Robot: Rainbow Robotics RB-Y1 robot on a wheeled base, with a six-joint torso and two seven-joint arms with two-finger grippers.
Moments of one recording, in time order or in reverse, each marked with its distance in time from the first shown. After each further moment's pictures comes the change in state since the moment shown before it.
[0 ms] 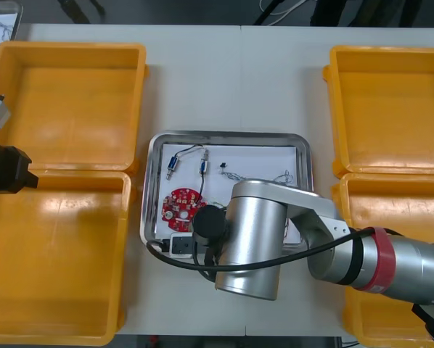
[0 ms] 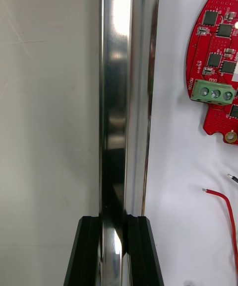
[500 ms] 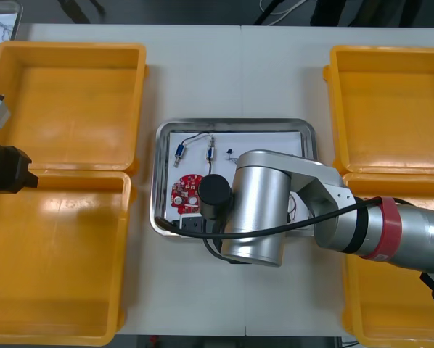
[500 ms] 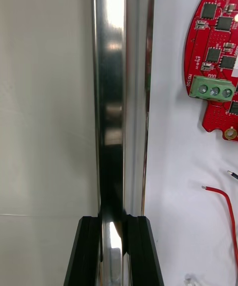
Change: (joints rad) right arm -0.120 -0.051 0.000 0.061 -0.117 -0.006 0.000; left arm 0.000 0.000 0.000 0.000 0.000 0.000 0.000
